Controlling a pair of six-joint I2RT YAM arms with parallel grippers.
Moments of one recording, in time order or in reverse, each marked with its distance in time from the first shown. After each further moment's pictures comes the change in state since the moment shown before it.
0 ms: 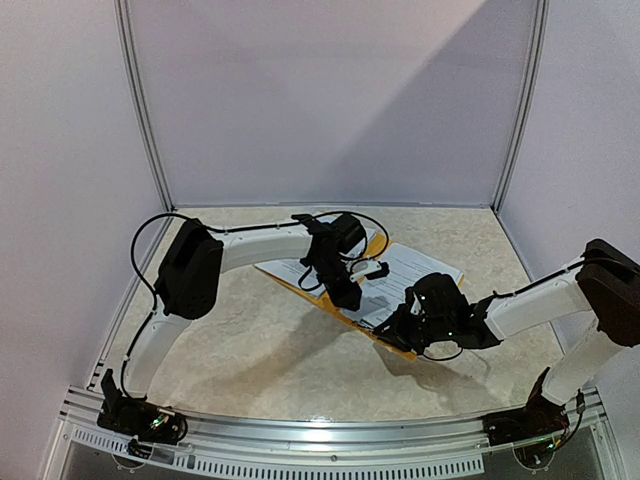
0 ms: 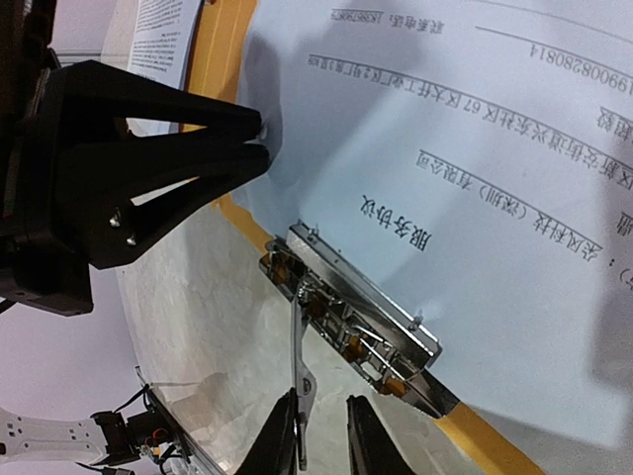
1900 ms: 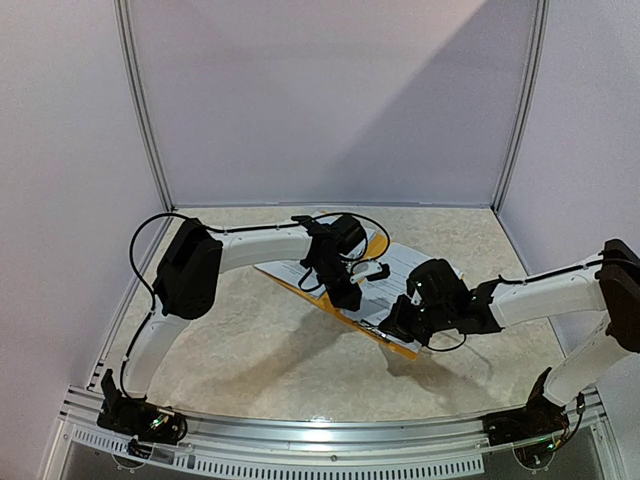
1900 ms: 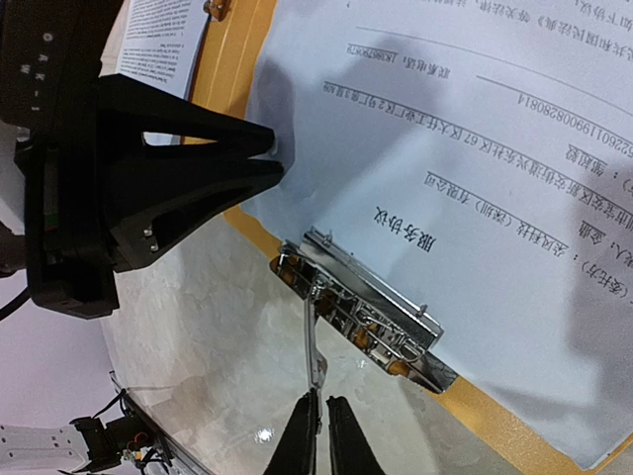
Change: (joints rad) left arm -0.006 -0.015 -0.032 0.033 -0.019 0.032; right arm 0.002 -0.068 0.119 -0.273 0.049 -0.062
